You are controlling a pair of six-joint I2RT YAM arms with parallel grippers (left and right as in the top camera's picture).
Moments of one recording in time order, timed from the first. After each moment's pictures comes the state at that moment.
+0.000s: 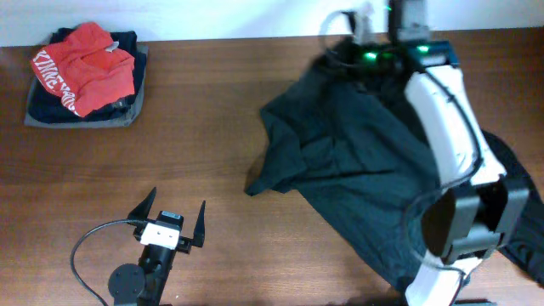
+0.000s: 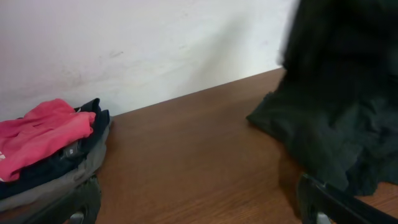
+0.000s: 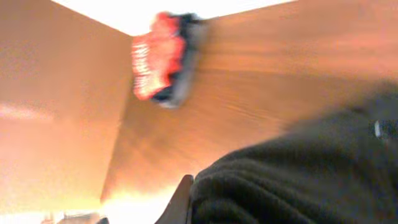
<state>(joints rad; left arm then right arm) 0.04 0.01 0.01 -0.05 0.30 0.20 0.17 1.95 1.92 -0.72 -0.81 0.39</state>
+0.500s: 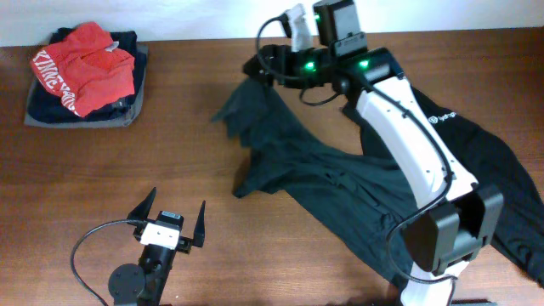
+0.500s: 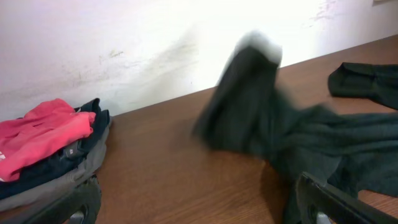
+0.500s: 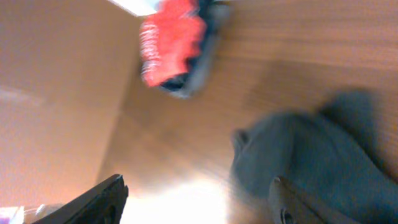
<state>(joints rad) 0.04 0.01 0.01 -0.05 0.30 0.20 0.33 1.95 1.93 -0.72 -0.63 0.46</state>
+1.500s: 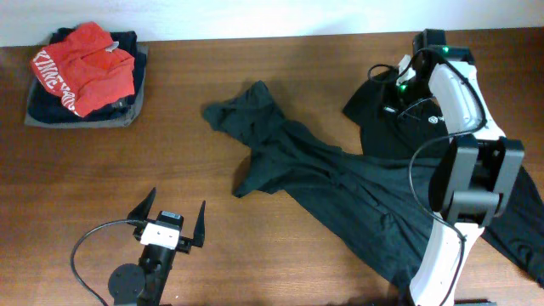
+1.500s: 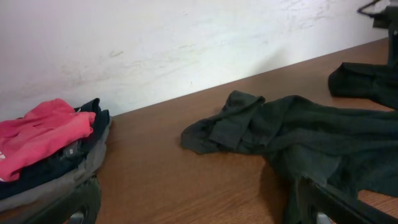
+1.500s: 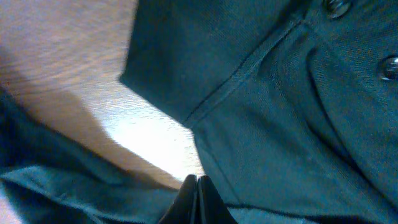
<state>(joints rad) 0.04 0.01 0.01 -0.05 0.30 0.20 -0.11 2.24 1.93 -1.16 -0.31 0.20</state>
